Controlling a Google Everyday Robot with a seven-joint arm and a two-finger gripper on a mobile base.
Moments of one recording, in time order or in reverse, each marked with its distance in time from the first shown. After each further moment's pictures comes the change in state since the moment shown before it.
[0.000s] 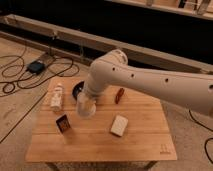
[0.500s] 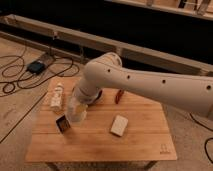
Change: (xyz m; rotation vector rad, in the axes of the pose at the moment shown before) arm -0.037 0.023 0.013 -0.061 -0.082 -0.068
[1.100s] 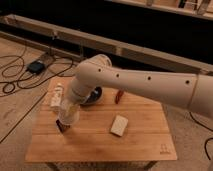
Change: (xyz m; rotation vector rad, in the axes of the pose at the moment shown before) arm -0.024 -0.007 0.029 -0.045 -0.042 -0.069
